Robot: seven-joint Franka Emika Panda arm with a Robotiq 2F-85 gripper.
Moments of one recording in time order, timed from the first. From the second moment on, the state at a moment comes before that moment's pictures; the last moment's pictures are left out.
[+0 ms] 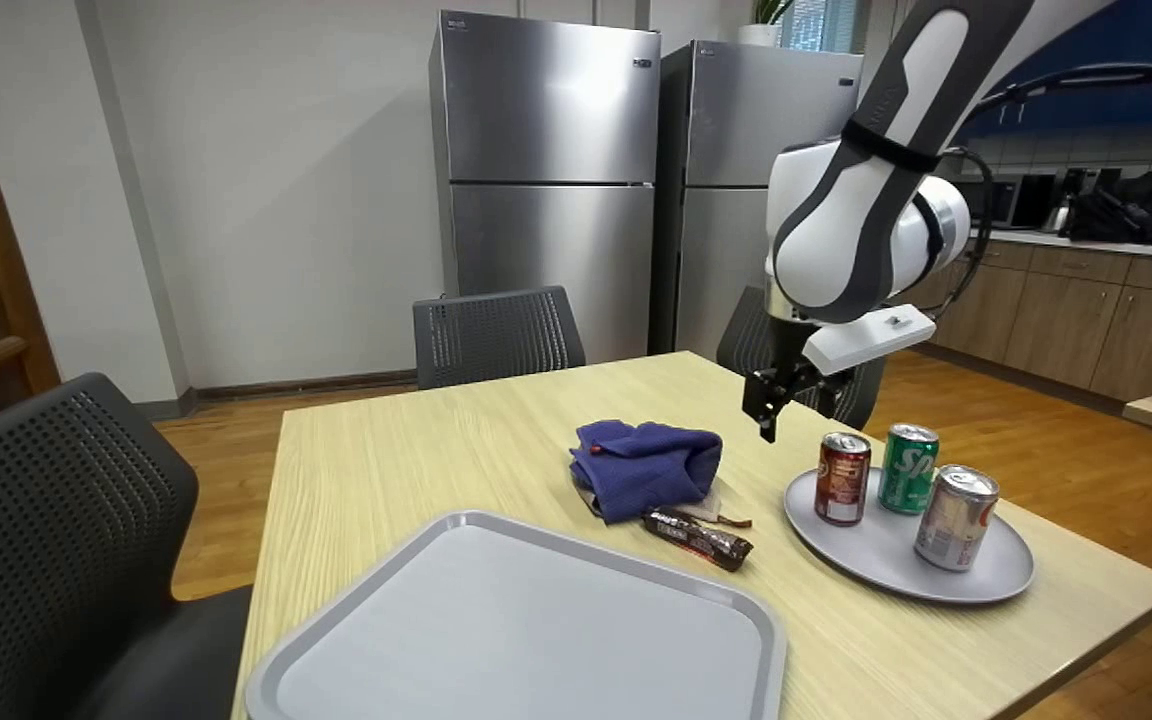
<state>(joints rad) 0.14 0.47 -0.21 -2.19 -0.30 2.79 0.12</state>
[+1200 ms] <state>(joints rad) 0.05 0.48 -0.18 -2.29 -0.18 2.82 0.11</state>
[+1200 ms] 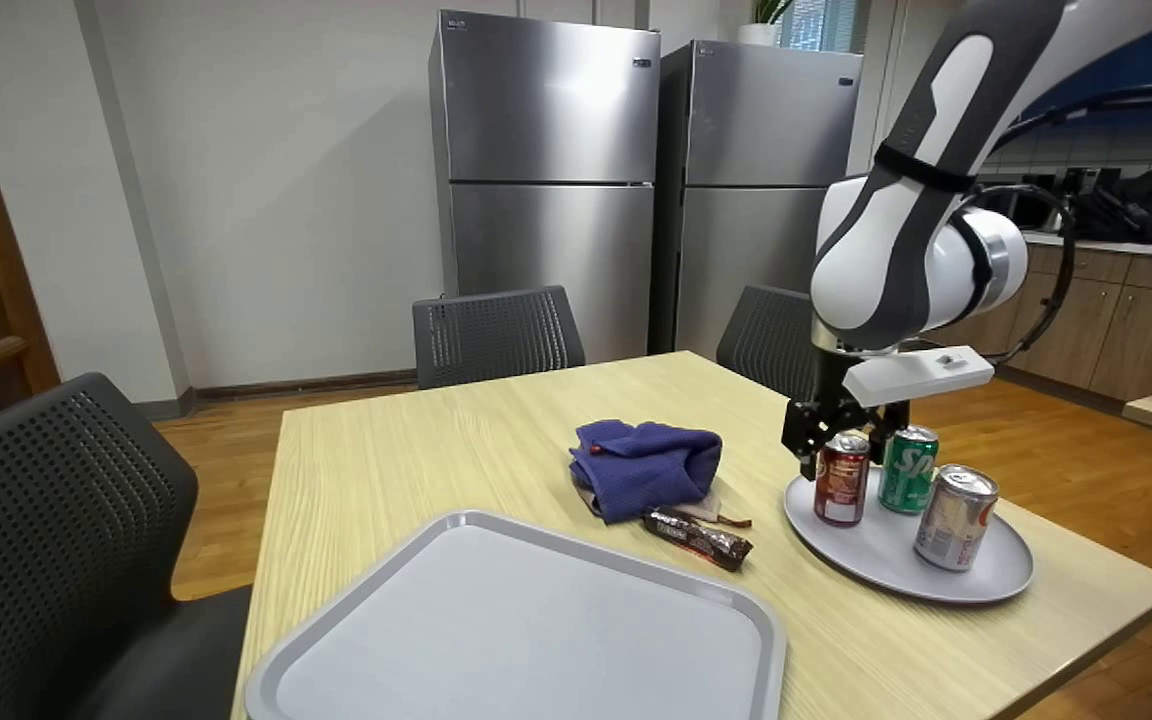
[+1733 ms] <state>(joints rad) 0.04 0.48 -0.18 -2.32 -0.18 2.82 0.11</state>
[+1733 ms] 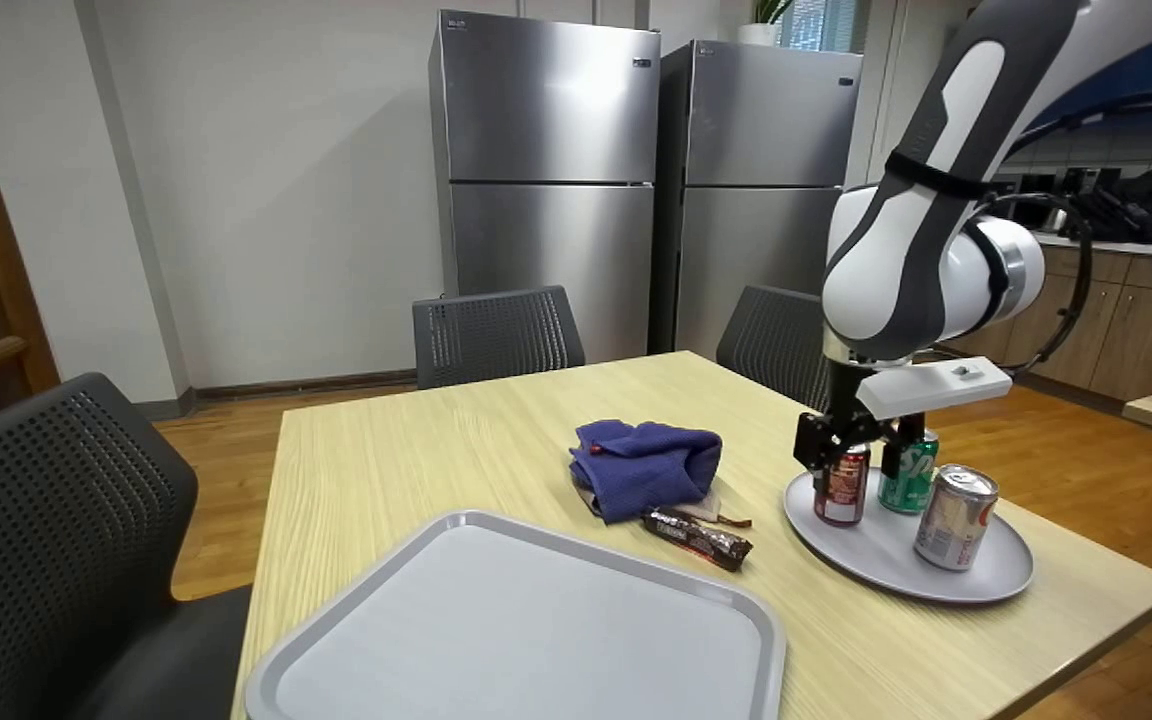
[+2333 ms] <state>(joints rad) 0.04 0.47 -0.19 -2.32 -0.18 2.85 0.11</state>
